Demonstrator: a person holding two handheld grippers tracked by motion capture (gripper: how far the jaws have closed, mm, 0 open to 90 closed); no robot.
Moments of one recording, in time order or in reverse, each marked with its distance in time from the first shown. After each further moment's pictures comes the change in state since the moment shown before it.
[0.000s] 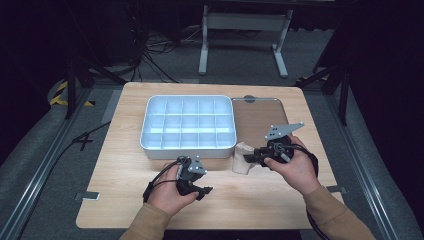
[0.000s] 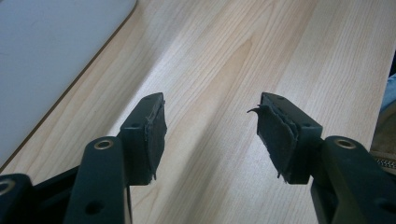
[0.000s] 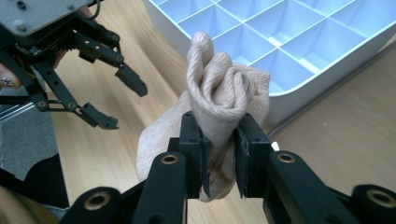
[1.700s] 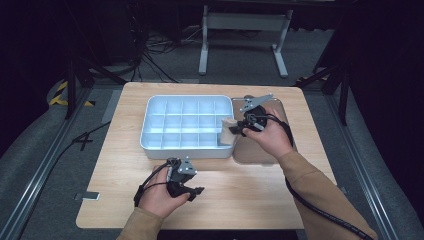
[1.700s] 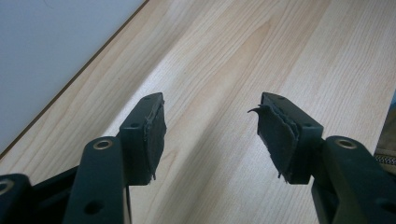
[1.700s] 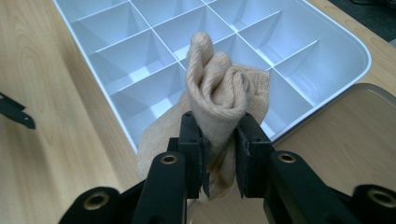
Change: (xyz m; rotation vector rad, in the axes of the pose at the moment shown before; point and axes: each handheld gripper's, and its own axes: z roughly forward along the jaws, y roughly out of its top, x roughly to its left) left arm 0.005 -0.019 -0.013 -0.009 0.037 -0.054; right arm -0.051 0.065 0.059 0.074 -0.114 -0.096
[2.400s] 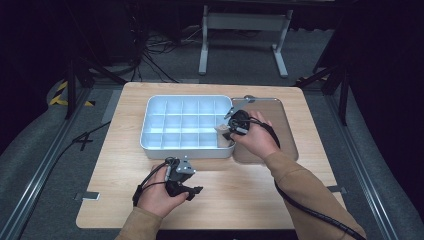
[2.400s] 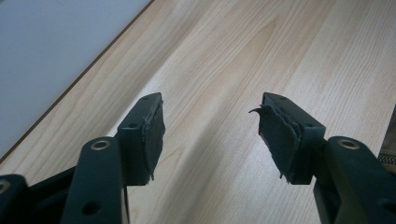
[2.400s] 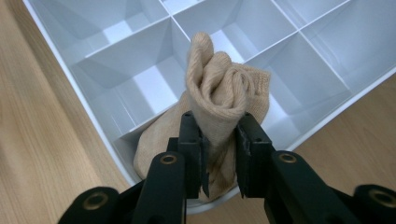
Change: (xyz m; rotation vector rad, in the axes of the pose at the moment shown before) left arm 0.003 -0.002 -0.002 0.007 0.011 -0.003; right arm 0.011 0.007 0.044 0.202 -0.053 -0.046
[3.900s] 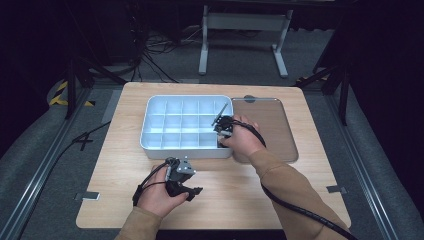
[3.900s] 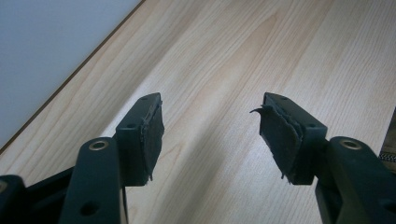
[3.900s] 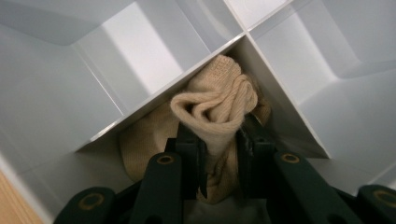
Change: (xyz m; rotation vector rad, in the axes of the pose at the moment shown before) left arm 0.001 -0.001 0.002 0.006 -0.008 -0.006; right arm 0.003 0.013 0.053 0.303 0.009 0.024
